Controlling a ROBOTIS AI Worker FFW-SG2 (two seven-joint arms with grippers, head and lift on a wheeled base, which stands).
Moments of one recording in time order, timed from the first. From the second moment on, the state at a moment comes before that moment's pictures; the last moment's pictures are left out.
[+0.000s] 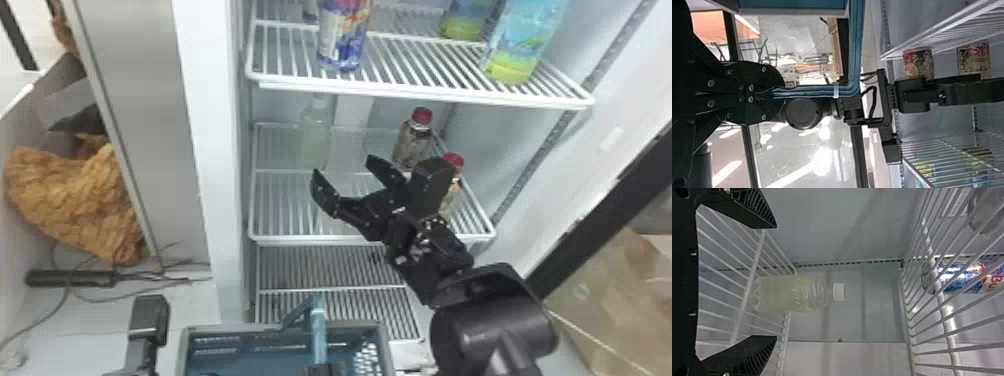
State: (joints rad) left arm 0.25 0.19 -0.02 -1.89 1.42 1.34 -0.38; right arm 0.02 -0.16 0.13 -1.78 -0.18 0.20 0.26
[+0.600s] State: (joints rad) left arm 0.24 0.20 -0.03 -1.89 1.42 1.34 -0.38; right arm -0.14 -0.14 0.20 -1.52 -0.20 0.00 0.17
